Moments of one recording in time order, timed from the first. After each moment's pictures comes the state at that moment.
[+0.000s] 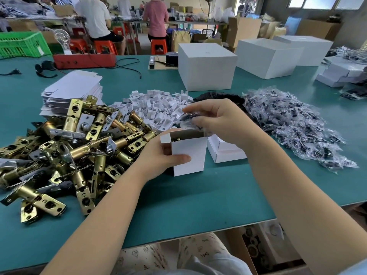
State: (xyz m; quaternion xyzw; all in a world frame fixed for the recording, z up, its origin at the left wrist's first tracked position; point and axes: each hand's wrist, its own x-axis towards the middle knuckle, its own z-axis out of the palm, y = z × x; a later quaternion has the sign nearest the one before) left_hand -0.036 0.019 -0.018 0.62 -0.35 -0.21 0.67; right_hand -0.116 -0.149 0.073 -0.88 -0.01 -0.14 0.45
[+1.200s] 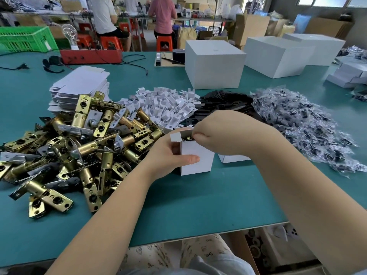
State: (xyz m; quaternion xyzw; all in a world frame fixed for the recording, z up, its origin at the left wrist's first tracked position) left_hand -0.036 0.020 -0.019 0.64 -0.35 -0.21 0.66; right_hand -0.115 -0.115 0.093 -0.99 -0.05 0.04 -0.08
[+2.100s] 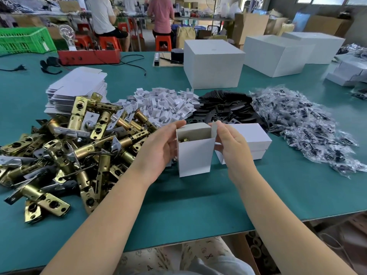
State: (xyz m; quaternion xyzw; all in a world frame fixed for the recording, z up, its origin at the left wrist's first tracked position) left_hand -0.029 0.017 -0.013 0.50 -0.22 -0.27 0.79; right_hand -0.116 -0.135 -0.003 -0.68 0.13 -0.24 0.68
